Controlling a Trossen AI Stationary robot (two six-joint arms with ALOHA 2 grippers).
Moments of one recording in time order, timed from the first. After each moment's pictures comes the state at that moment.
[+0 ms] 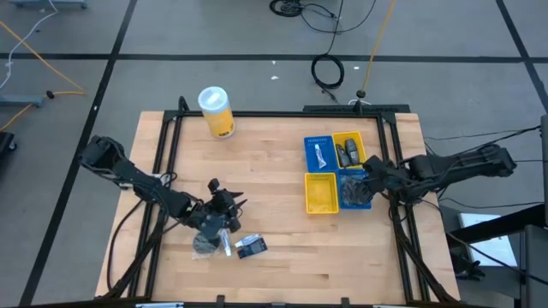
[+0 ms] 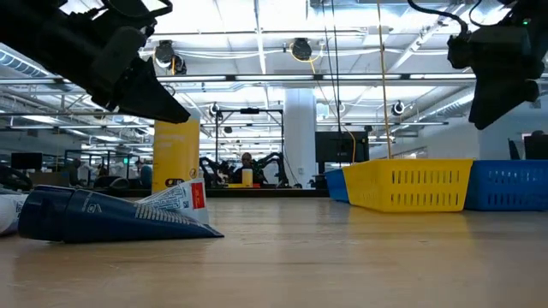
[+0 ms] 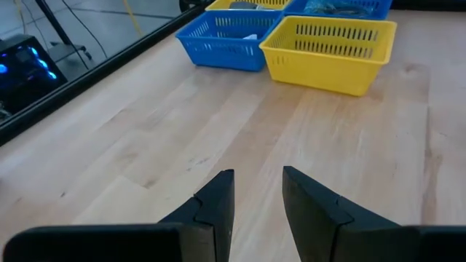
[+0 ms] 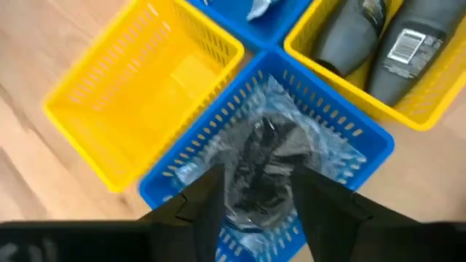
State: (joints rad) left arm -0.50 1.42 0.58 0.11 -0.89 -0.53; right arm 0.17 0.73 0.66 -1.03 0.28 0.97
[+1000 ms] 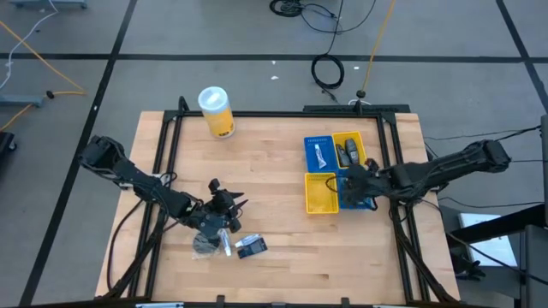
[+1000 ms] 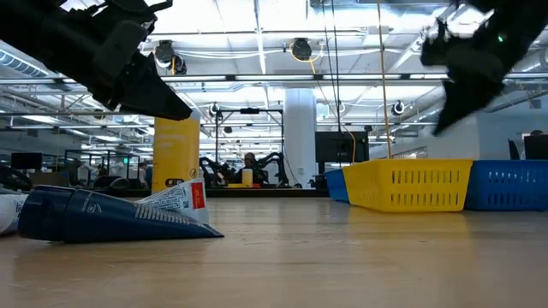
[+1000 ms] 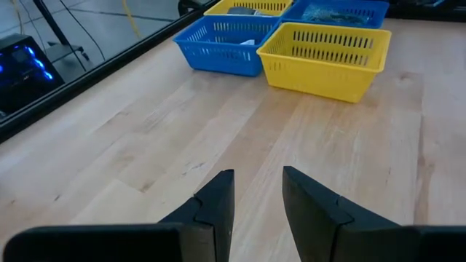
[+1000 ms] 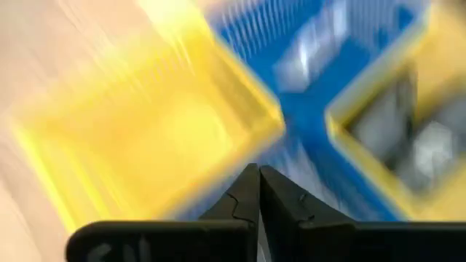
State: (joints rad) left arm -0.50 1.42 0.58 0.14 -0.89 -0.53; right arm 0.22 0.97 0.62 -0.76 0.45 0.76
